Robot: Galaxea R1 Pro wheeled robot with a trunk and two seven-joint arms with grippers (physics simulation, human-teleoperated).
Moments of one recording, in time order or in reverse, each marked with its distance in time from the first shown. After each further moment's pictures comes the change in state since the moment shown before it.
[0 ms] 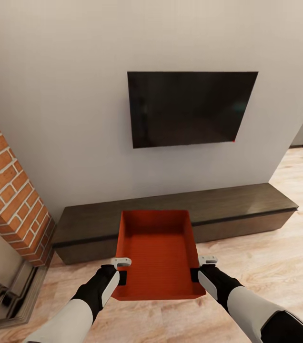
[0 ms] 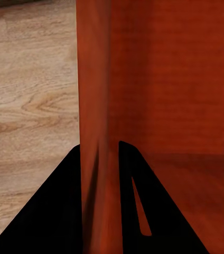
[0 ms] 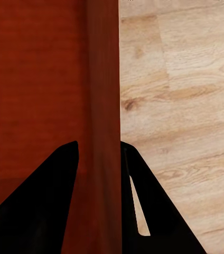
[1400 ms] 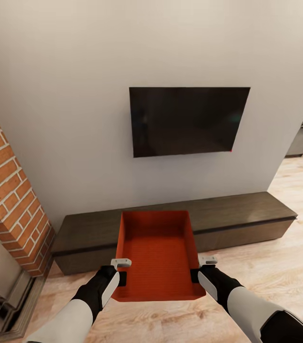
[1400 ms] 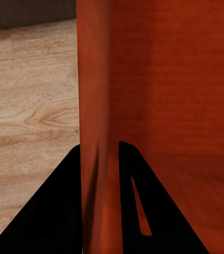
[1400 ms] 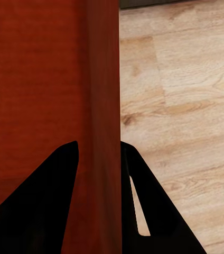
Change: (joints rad) left arm 0.000 0.000 0.000 0.009 0.004 -0.003 0.000; right arm 0.000 0.002 0.001 0.008 0.002 0.000 0.002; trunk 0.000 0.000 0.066
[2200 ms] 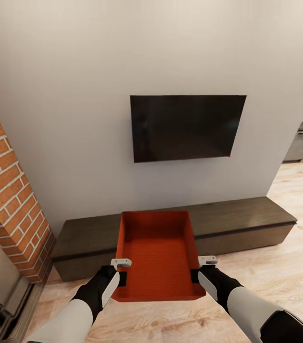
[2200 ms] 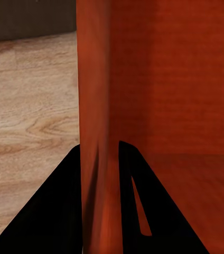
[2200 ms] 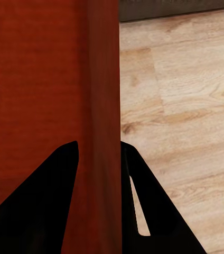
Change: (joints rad) left arm 0.000 0.000 0.000 0.001 0.000 0.000 0.000; right arm 0.000 0.001 -0.001 0.002 0.001 0.000 0.001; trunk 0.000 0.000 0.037
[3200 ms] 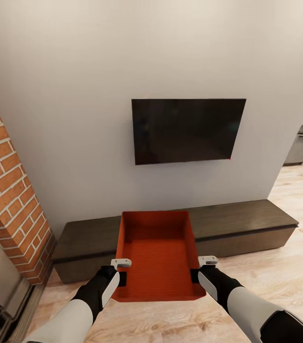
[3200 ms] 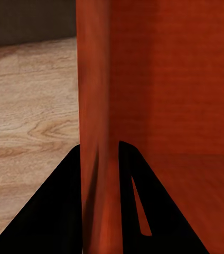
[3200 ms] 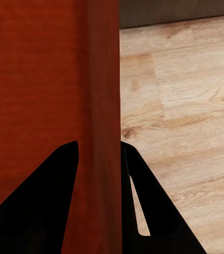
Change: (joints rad) left arm 0.000 -0.001 0.001 0.001 -0.001 0.000 0.000; right arm 0.000 0.000 0.000 0.002 0.000 0.000 0.001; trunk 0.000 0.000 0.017
